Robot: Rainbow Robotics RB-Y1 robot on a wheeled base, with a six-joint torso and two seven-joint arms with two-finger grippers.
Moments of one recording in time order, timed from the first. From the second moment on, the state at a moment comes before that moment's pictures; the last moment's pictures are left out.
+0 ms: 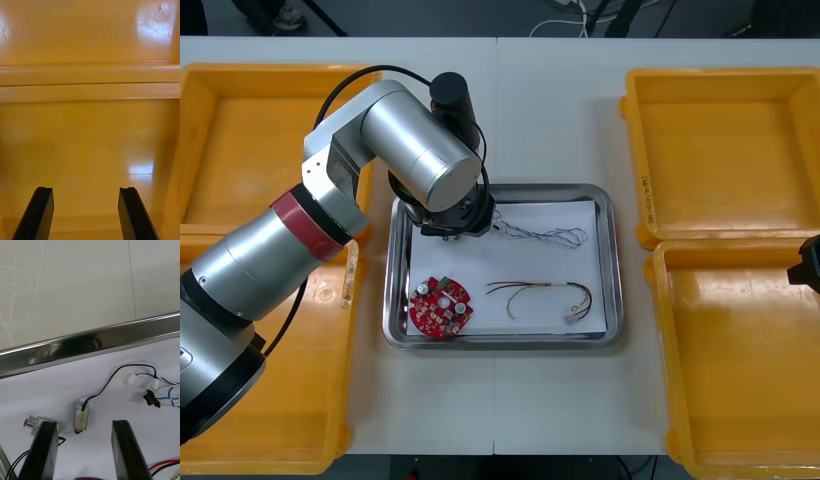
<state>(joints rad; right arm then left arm) -0.18 -0.70 -0.29 -2.09 -0.74 1.89 1.40 -0.88 0.41 -0.64 -1.48 0.58 1.52 -0.94</state>
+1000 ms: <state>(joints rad) -0.18 -0.70 -0.29 -2.09 -0.74 1.89 1.40 -0.88 0.42 -0.55 -1.61 0.63 1.67 -0.94</state>
